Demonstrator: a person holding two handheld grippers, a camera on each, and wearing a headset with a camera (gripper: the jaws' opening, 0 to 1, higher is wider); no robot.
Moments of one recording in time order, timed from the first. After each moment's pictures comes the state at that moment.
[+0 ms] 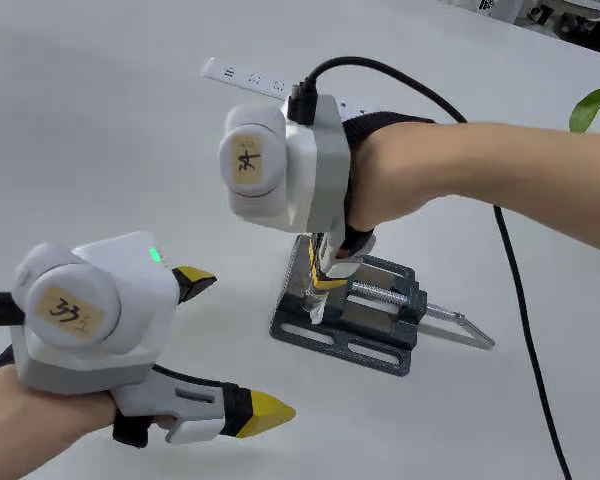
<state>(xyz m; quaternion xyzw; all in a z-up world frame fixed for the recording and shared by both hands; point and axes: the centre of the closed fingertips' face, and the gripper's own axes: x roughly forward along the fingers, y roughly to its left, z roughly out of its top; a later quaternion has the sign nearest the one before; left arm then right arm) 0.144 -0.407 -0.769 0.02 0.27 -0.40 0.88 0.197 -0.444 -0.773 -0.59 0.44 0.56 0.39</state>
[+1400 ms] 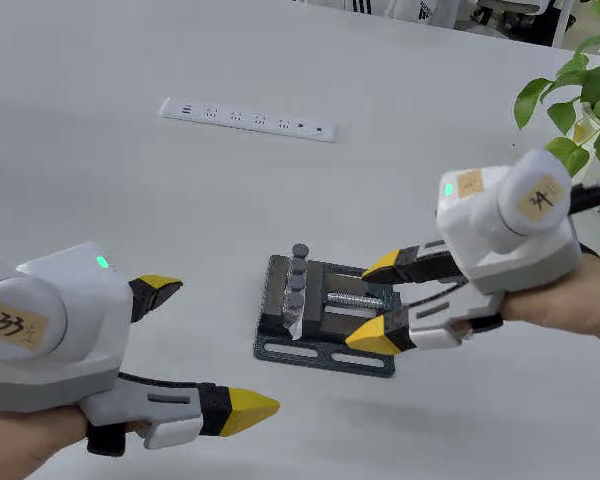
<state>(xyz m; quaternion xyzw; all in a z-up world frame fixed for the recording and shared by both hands) 0.157 -0.396 -0.754 0.02 0.25 -0.39 0.88 0.182 -0.517 -0.750 -0.23 0.34 0.55 0.73</state>
